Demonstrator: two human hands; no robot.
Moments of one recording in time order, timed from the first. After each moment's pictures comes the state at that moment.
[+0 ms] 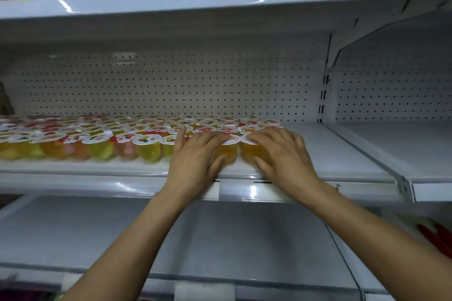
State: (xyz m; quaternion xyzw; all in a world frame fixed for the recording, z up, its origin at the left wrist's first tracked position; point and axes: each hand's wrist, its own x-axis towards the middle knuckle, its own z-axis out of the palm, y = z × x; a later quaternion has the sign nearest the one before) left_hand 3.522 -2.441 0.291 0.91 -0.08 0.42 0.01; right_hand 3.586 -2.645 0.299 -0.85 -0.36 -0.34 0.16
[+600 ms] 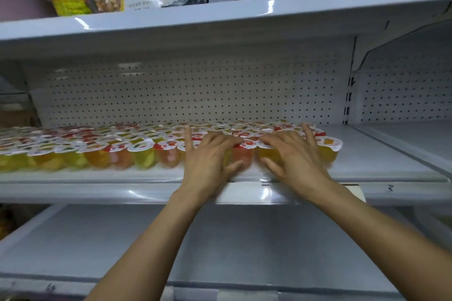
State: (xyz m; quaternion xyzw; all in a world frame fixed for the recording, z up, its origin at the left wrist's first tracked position) left_hand 3.503 -2.380 0.303 0.91 -0.05 0.41 0.01; right_hand 3.557 -2.577 0.307 -0.87 -0.32 -0.35 0.11
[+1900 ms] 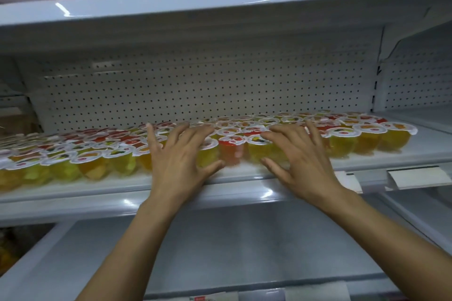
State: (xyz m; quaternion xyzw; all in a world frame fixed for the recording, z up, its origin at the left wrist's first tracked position) left_hand 3.453 -2.193 0.305 0.89 -0.03 0.46 -0.01; right_hand 3.513 -2.433 0.289 -0.82 -0.32 -0.46 0.14
